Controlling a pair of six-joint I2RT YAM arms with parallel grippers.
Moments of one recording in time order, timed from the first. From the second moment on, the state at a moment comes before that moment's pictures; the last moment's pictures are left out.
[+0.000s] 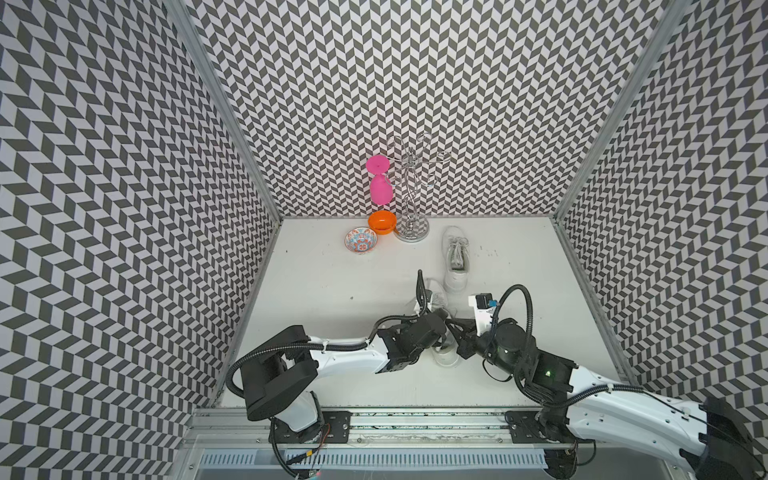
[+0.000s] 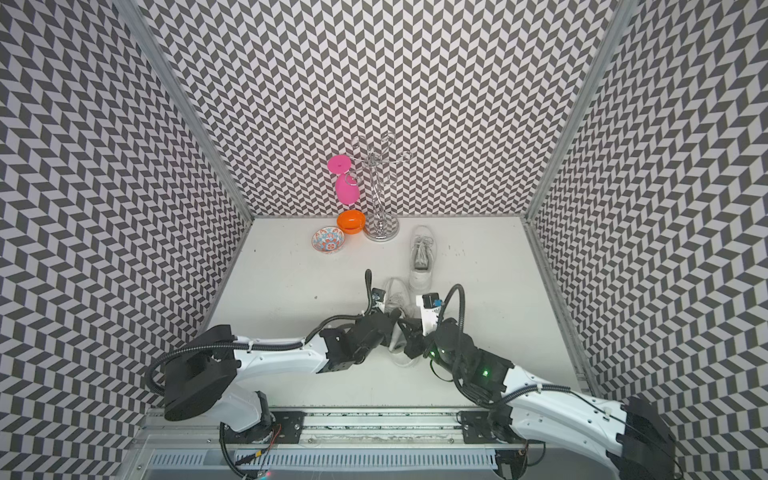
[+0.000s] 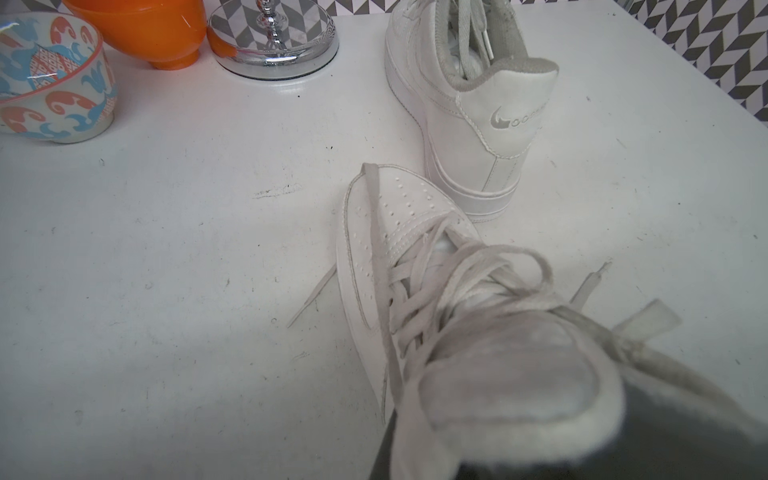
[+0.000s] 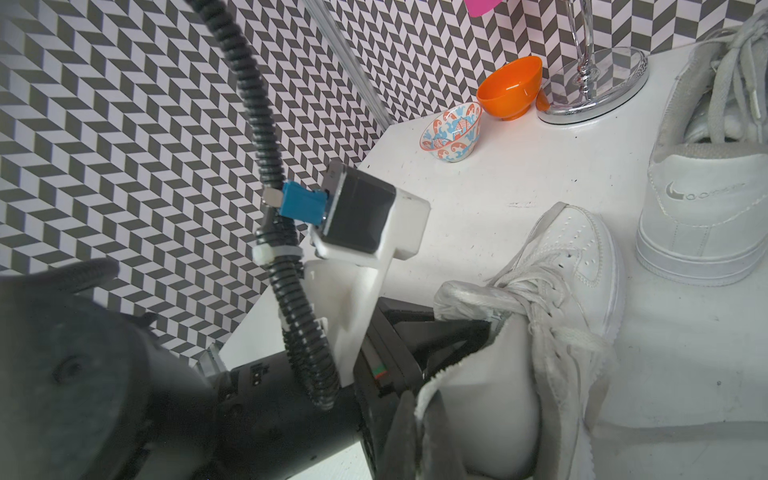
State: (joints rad) left arm -1.11 1.57 0.80 0.04 -0.58 -0.56; right arm 1.00 0.84 0.42 0.12 0.18 0.58
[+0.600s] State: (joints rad) left arm -1.09 1.61 0.84 0.03 -0.57 -0.53; right arm 1.01 0.56 0.42 0.16 0.20 0.55
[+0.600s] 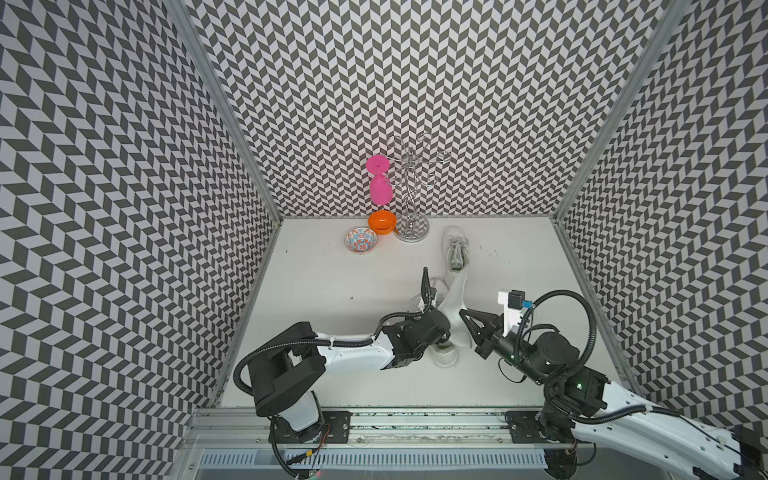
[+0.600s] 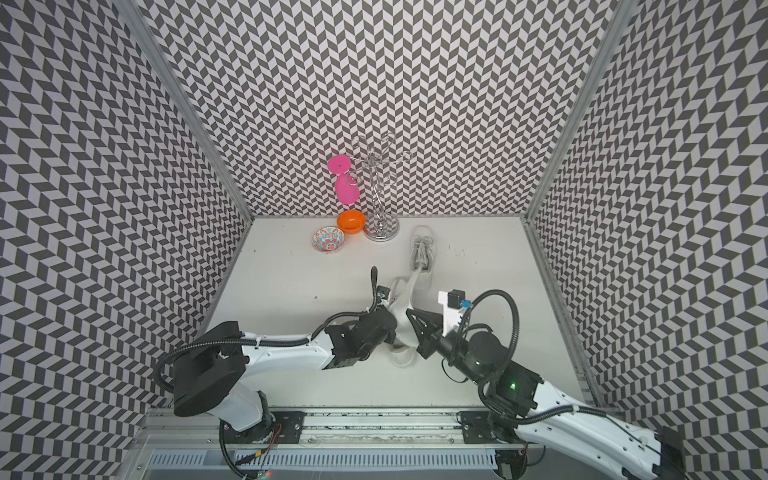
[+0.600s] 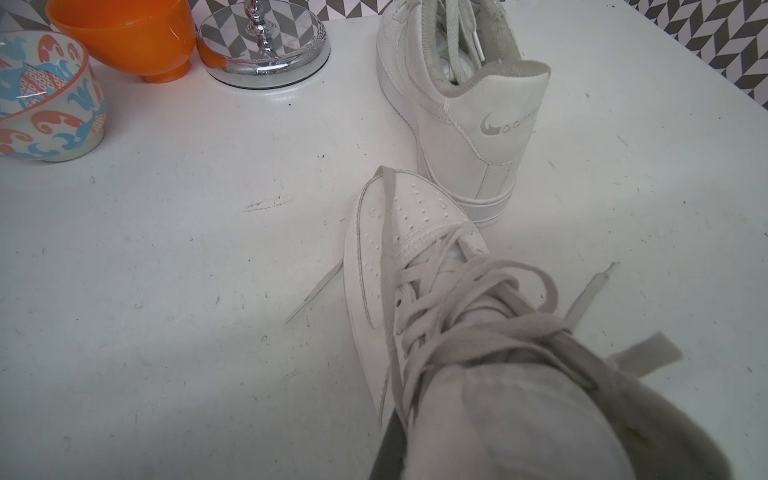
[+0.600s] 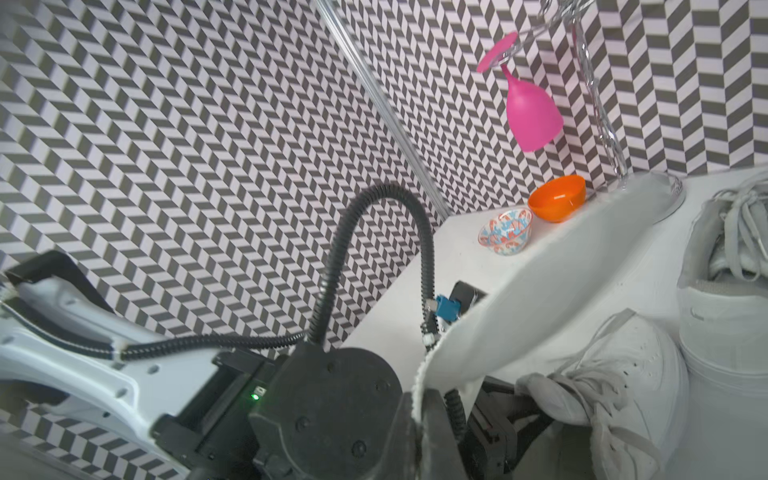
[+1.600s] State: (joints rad) left arm -0.50 1.44 0.76 -0.05 -0.47 -0.23; right arm 1.01 0.44 0.39 -0.09 0.54 0.59
